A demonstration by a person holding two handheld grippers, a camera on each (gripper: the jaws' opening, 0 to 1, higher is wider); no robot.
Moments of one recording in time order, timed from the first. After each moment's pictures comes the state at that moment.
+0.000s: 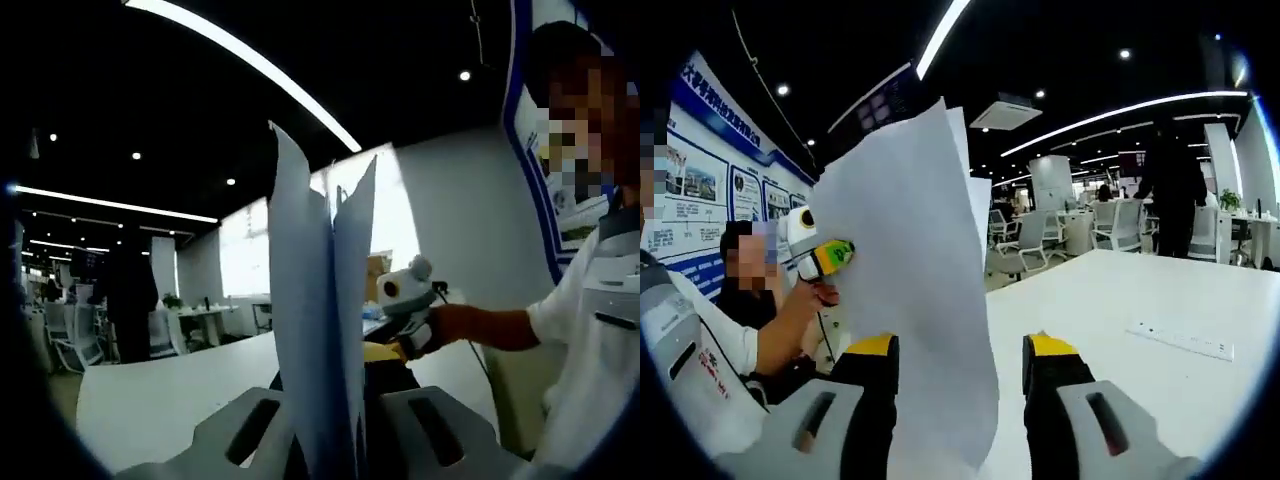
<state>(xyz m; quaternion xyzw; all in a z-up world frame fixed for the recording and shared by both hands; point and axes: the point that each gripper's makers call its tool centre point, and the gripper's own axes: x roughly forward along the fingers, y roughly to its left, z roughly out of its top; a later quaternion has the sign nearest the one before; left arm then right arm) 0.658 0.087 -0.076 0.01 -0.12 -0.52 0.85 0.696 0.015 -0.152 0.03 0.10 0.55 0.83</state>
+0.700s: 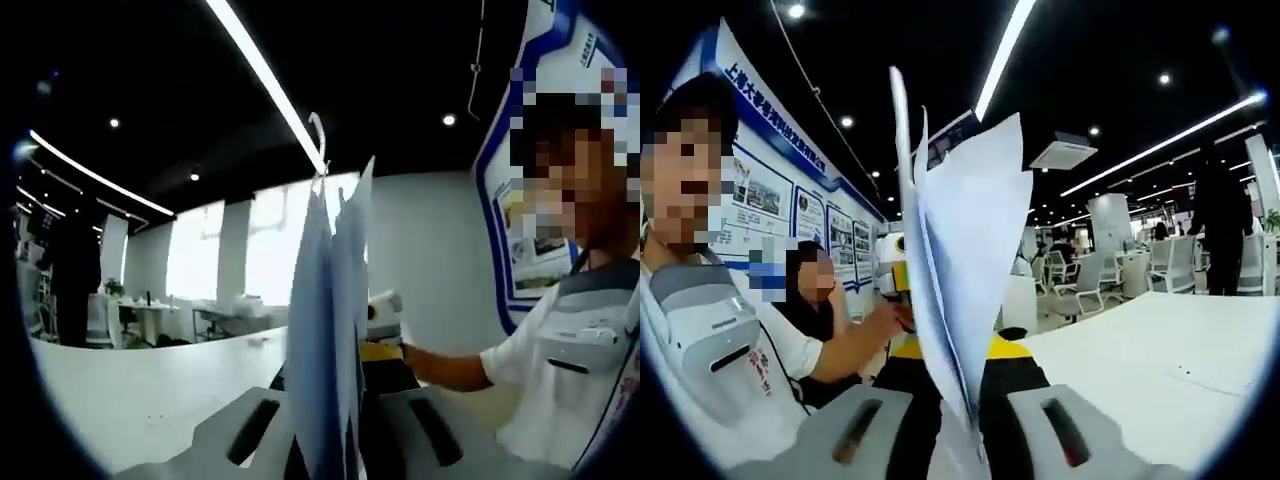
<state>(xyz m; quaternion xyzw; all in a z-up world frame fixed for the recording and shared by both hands) 0.658 0.050 -0.057 -0.08 -0.11 -0.61 0.78 0.653 0.000 -0.113 0.07 0.01 0.67 0.74</state>
